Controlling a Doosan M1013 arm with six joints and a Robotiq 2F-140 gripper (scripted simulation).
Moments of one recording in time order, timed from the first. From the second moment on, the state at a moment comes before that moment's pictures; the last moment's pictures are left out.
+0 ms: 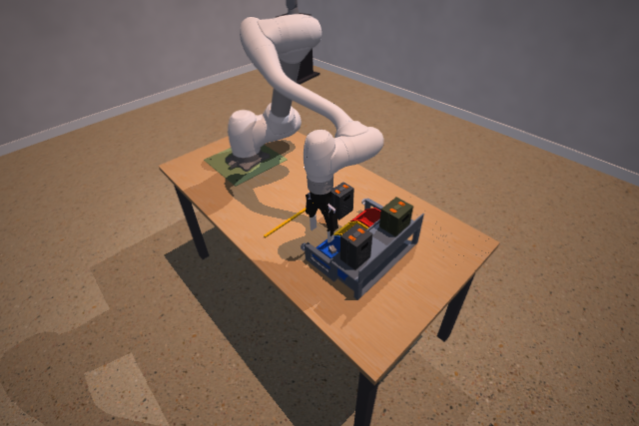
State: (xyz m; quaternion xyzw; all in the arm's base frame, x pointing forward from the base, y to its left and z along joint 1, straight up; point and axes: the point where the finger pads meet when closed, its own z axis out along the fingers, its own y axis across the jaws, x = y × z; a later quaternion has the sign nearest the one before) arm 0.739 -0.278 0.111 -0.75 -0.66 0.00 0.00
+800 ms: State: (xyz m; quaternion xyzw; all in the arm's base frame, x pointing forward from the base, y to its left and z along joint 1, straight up) arm 0.737 -0.277 0.066 -0.75 -0.66 0.00 0.00
